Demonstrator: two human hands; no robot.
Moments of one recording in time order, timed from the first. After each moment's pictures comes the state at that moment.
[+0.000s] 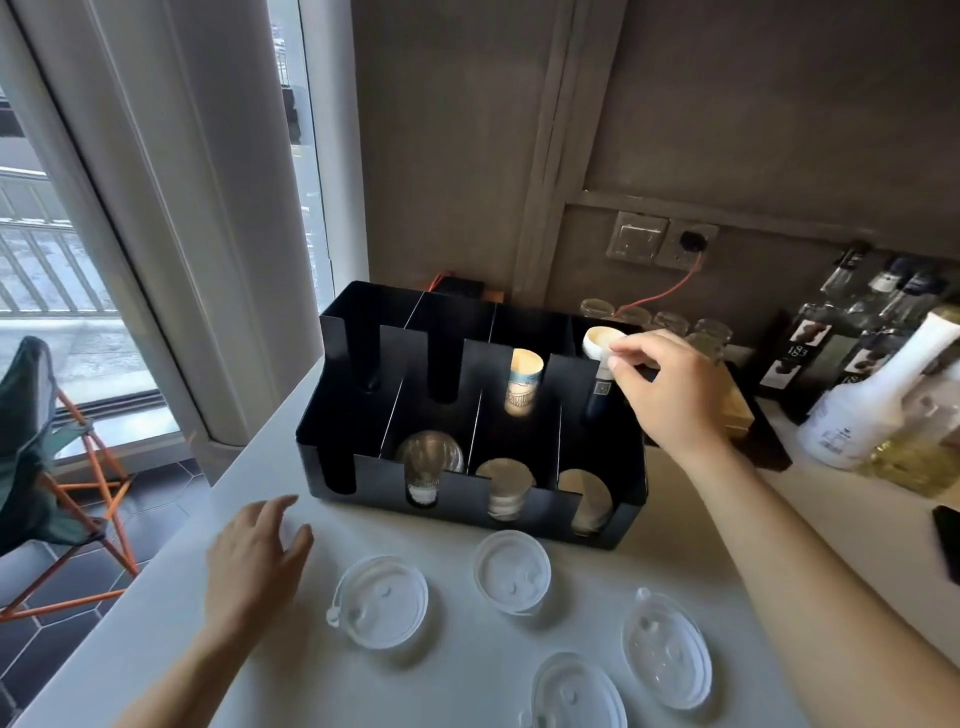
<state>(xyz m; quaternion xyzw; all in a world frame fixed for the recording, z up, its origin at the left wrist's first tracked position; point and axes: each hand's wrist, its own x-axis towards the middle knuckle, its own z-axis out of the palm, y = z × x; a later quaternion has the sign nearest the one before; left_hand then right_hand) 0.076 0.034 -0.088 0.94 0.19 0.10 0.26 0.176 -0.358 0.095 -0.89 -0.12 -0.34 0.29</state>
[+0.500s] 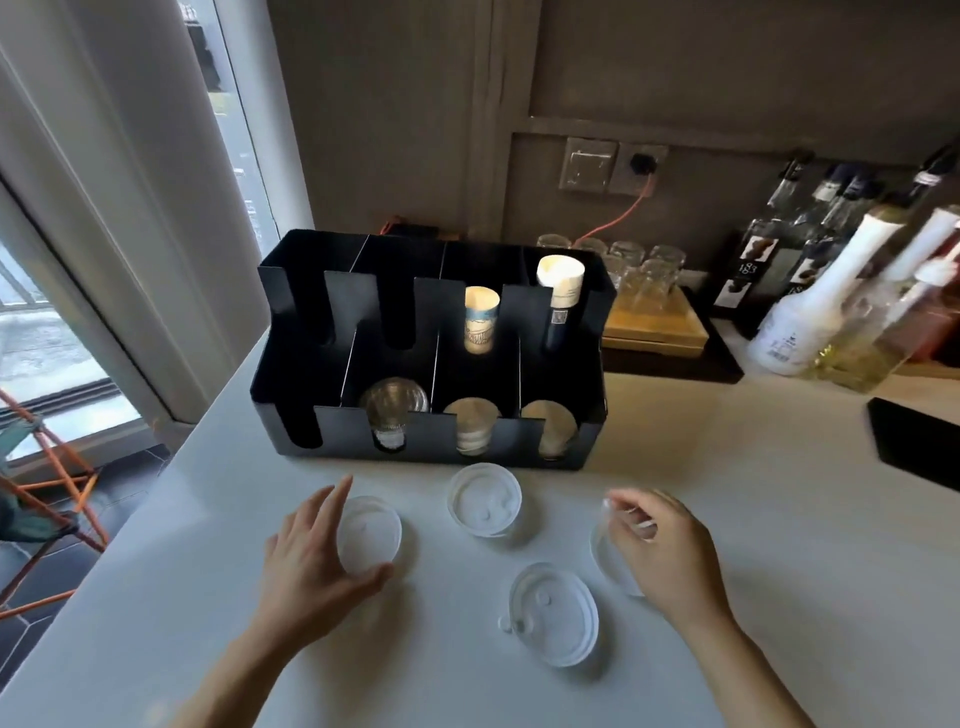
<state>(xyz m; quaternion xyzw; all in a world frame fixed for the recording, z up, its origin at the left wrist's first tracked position) 0.026 -0.032 -0.090 0.96 0.00 0.00 0.28 0.000 -0.391 -0.051 -0.91 0.09 -0.14 0.38</state>
